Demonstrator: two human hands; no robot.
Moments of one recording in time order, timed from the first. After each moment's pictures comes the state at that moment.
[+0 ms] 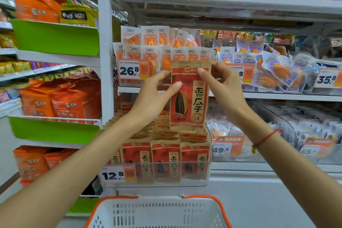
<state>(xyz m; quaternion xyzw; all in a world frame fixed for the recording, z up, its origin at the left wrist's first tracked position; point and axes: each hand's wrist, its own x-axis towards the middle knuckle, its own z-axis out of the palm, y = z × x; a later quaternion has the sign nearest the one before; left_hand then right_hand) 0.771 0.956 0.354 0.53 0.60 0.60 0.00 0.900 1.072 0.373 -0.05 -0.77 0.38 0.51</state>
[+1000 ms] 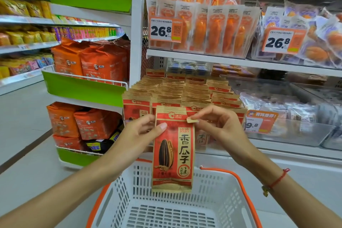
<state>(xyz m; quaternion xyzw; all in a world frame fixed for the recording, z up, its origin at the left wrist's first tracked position) 0.772 0.833 0.208 0.37 0.67 0.61 0.21 0.894 1.011 0.226 -0.01 -0.76 0.58 0.28</state>
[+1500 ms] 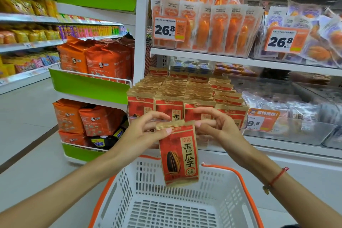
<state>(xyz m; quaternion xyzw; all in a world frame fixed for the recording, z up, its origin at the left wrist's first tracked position) 0.772 0.829 0.207 0.38 0.68 0.59 0.23 0.893 1.013 0.214 -0.06 -0.74 0.63 0.22</state>
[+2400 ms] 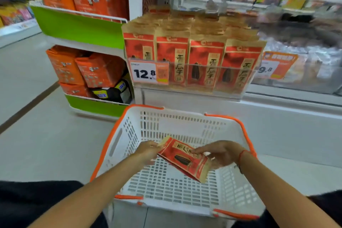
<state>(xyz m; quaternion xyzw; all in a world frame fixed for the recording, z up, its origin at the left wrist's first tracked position) 0.793 0.842 0.001 0.05 0.78 0.46 0.42 0.917 1.043 0.014 -0.44 -0.62 0.59 -0.26</state>
